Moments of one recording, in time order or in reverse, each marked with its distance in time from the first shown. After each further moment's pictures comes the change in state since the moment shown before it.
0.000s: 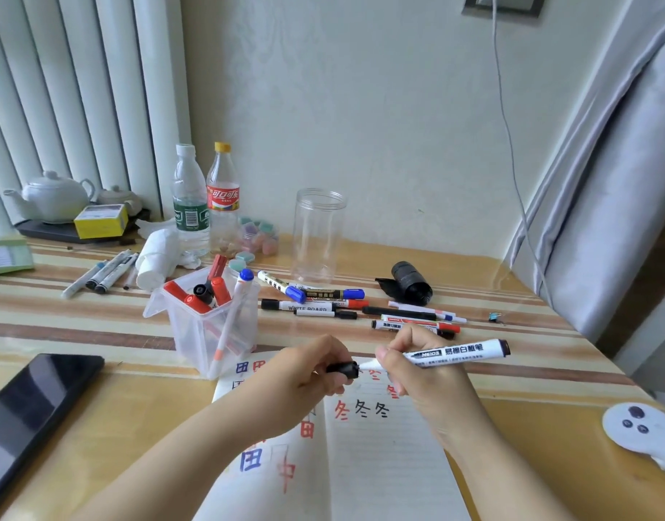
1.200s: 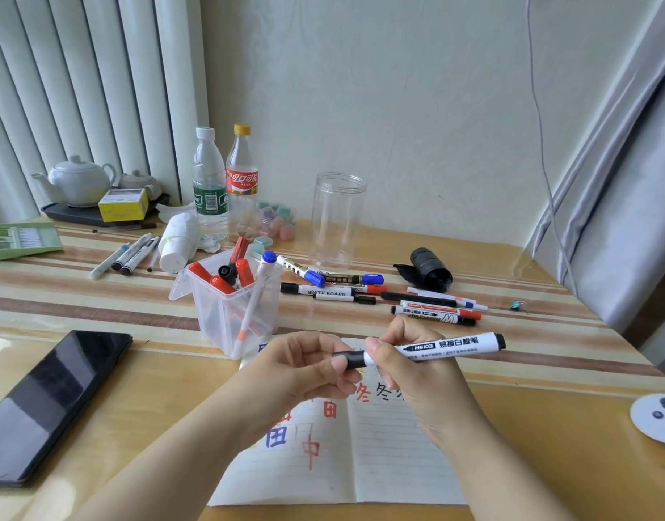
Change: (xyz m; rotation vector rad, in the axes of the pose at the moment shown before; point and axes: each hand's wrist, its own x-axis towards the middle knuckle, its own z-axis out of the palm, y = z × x) left_hand -0.028 -0.007 -0.008 -0.874 0.014 -0.191; right_hand -0.007 0.002 0.033 0.150 -0.104 -0.033
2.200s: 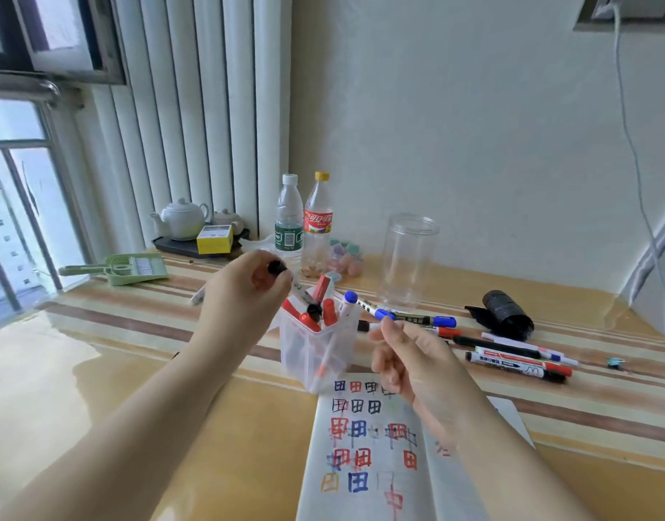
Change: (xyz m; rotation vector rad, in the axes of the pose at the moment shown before) left_hand -0.018 0.096 -0.088 0.972 0.981 0.463; right_hand 0.046 -0.034 0.072 0.192 -0.161 0.266
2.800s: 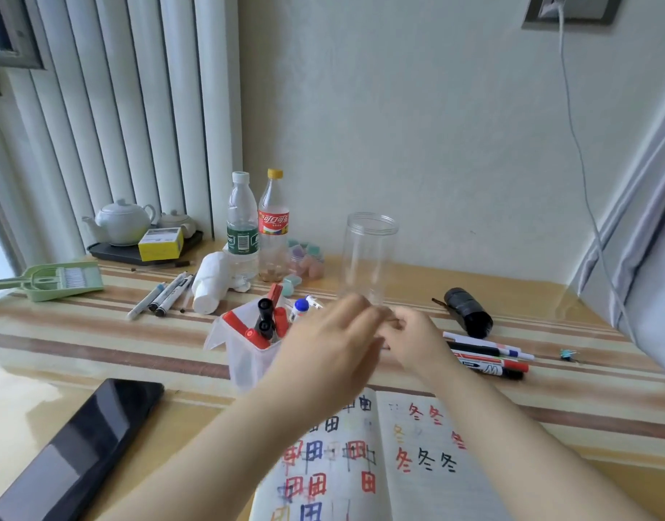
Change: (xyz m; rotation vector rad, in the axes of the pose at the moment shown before) left_hand -0.036 0.041 0.093 0.149 -0.241 0.811; right_hand 0.079 0.020 -0.081 -0.635 0.305 -0.047
